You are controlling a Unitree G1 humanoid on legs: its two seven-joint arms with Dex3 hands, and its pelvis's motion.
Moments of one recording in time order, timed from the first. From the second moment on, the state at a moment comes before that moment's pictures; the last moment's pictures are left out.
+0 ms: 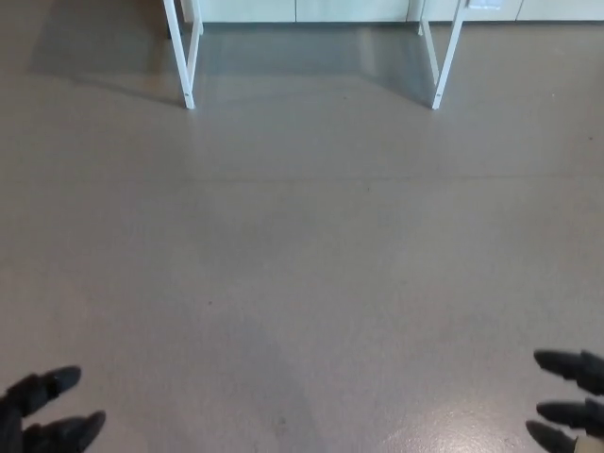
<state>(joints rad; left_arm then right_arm) 0.09 0.31 0.26 0.57 -0.03 0.03 -0.22 0.18 -0.31 -0.08 0.29 -0.10 0.00 0.10</state>
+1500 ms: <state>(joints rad) 0.32 0.30 0.23 0.66 -0.12 -0.11 -0.33 0.38 -0.38 -0.02 0.28 -0.10 -0.13 0.17</state>
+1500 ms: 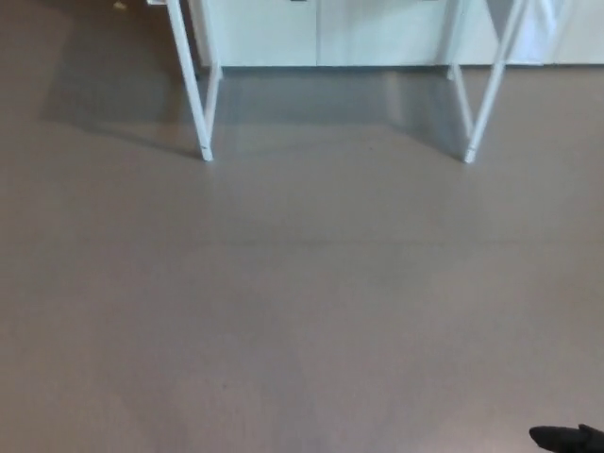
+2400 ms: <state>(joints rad) 0.35 0.23 0.16 0.72 -0.08 -0.25 -0.21 0.40 -0.38 0.04 0.35 -0.13 -0.20 0.16</state>
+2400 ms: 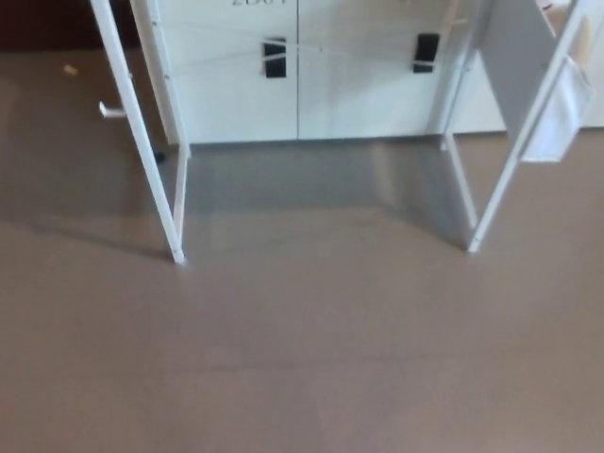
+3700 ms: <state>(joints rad) 0.35 0.24 0.06 0.78 0.07 -0.41 0.02 0.38 -0.38 0.06 0.31 -0.15 -0.19 0.15</state>
